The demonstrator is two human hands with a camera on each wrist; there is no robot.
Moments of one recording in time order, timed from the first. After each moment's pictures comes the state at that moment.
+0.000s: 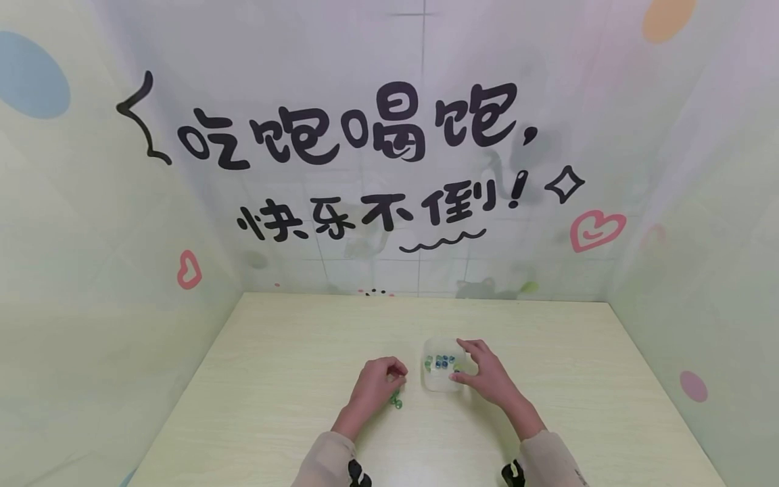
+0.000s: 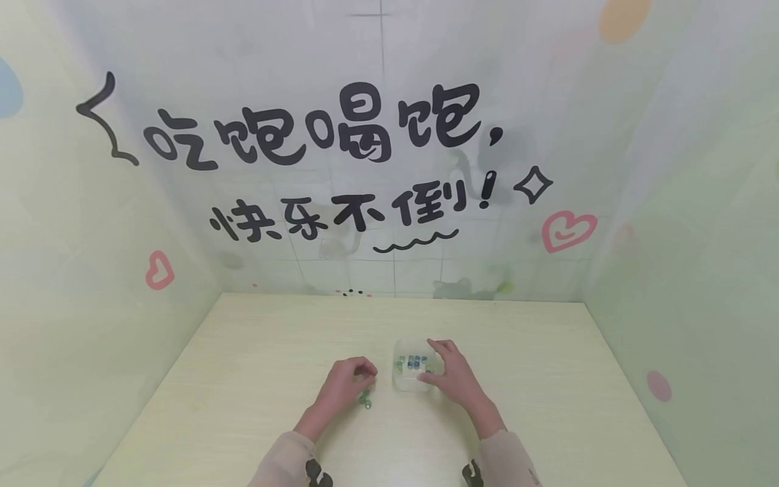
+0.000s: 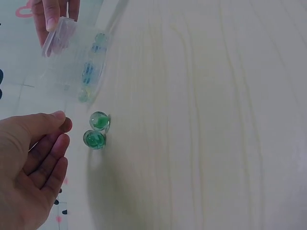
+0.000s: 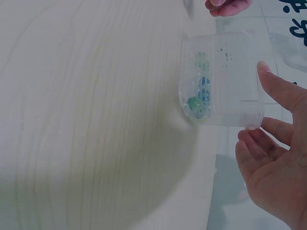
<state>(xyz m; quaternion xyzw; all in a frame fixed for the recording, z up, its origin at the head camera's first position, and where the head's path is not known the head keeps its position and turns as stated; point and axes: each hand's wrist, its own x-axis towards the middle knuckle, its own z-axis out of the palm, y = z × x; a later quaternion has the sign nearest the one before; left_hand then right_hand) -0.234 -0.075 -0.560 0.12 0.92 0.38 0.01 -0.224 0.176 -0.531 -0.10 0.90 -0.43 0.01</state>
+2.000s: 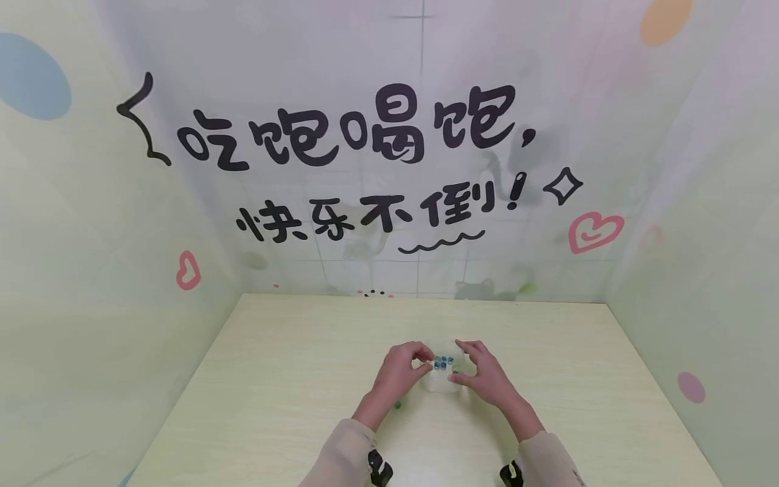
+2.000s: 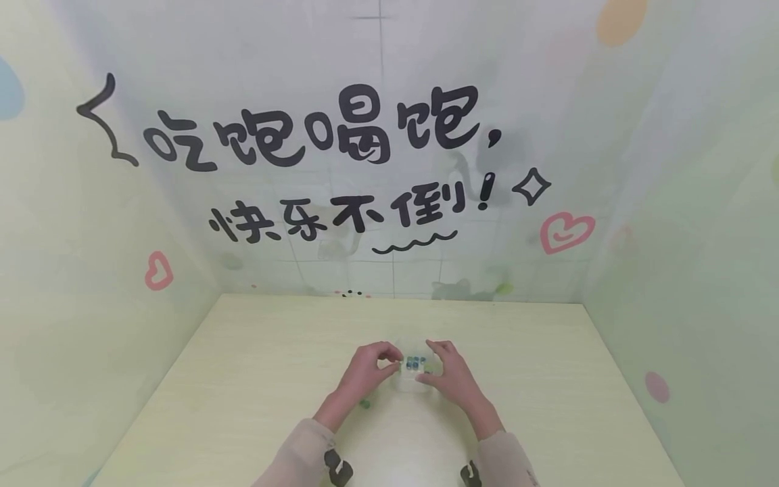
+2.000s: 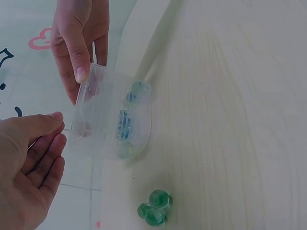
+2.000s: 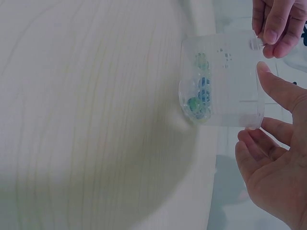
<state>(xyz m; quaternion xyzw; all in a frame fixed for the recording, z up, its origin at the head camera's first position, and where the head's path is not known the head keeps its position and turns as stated) -0.239 -0.029 -0.516 0.18 0.90 0.40 0.00 -0.225 0.176 -0.530 -0.10 0.90 -0.42 0.01</state>
